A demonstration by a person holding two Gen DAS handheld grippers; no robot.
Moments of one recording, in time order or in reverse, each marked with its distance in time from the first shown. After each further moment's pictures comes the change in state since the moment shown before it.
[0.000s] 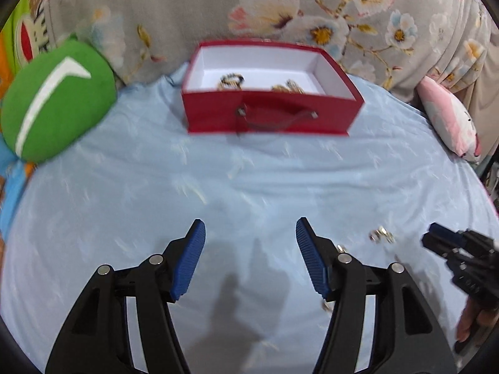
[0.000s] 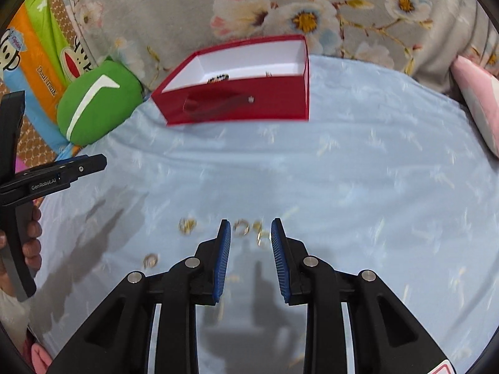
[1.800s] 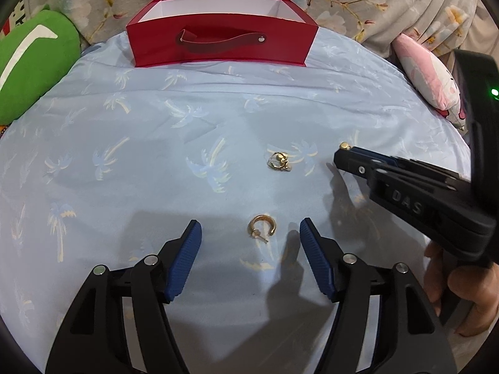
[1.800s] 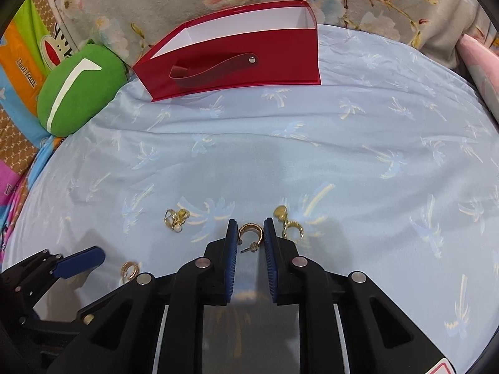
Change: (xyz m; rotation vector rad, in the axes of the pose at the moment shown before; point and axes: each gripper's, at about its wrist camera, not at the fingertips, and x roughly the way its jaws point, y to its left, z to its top) left arm 0.034 -0.063 -0.074 0.039 0.100 -0.077; right arm 0.056 0.013 -0.003 0.045 0.047 -0.029
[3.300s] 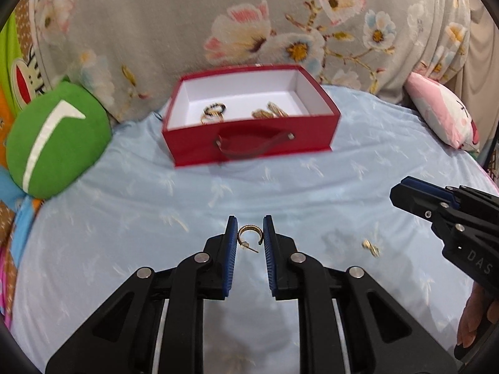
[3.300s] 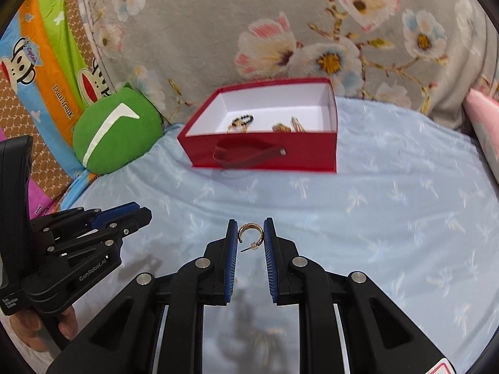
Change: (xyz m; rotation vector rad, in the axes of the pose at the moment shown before) left arm -0.062 0.018 0.093 0.081 -0.228 0.156; right arm -0.077 0.026 0.071 -0.091 -0.226 0.089
